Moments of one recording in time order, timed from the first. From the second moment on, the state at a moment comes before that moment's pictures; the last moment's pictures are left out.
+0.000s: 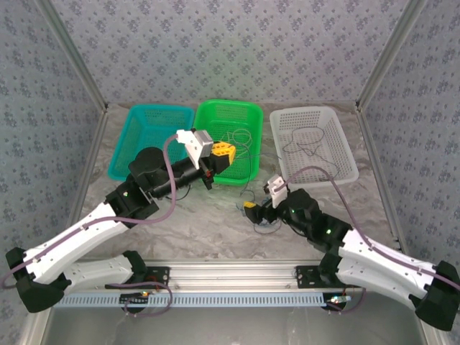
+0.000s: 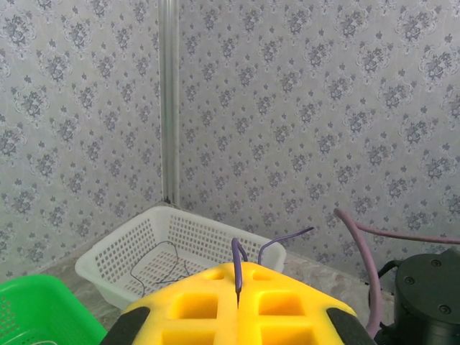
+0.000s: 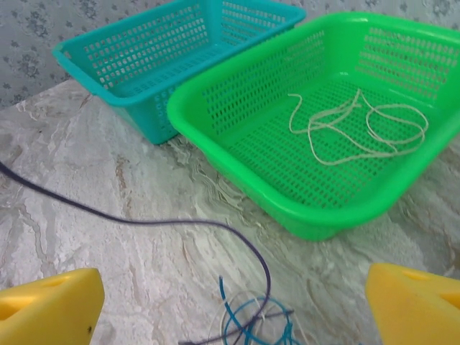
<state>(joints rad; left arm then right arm) -0.95 1.00 1.09 0.00 0.13 -0.11 0.91 0.78 0.48 -0.06 0.12 0.11</state>
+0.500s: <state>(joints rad) -0.94 0.98 1.07 0.03 0.14 -0.15 0.91 1.13 0.65 0.09 0.10 -0.02</state>
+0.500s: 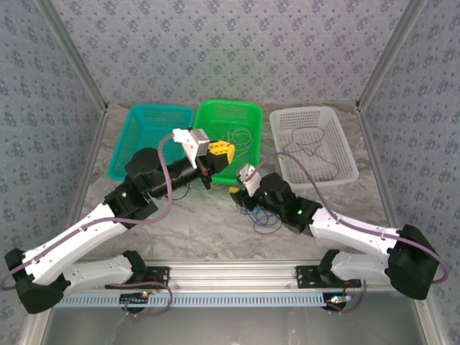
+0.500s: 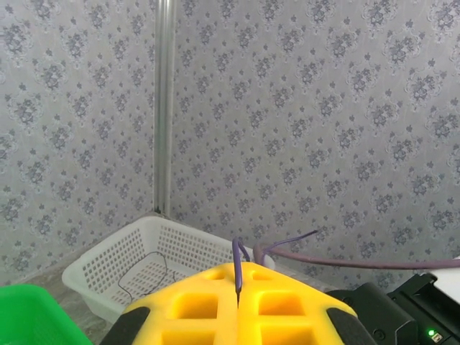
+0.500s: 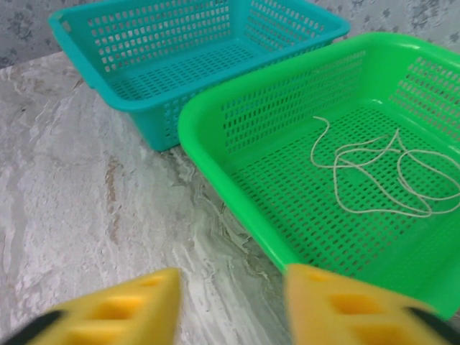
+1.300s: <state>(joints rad) -0.84 0.87 0.84 -0.03 0.00 -0.25 0.62 1.05 1.50 -0.61 -0.02 0.00</state>
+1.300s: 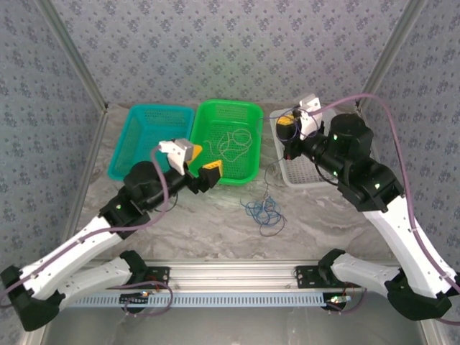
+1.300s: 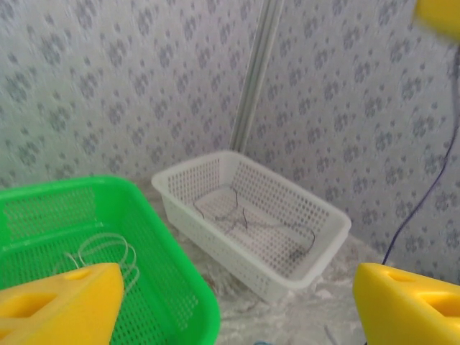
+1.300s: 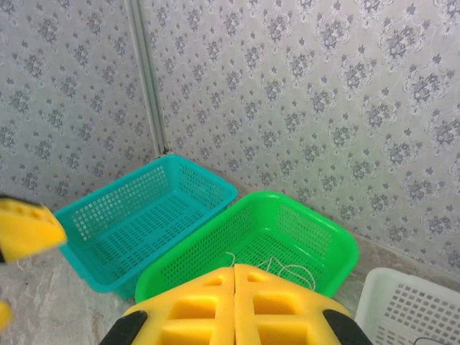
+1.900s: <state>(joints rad) -0.98 1.32 0.78 0.15 0.20 -0.27 0.53 1.13 1.73 -0.73 -0.08 0.09</state>
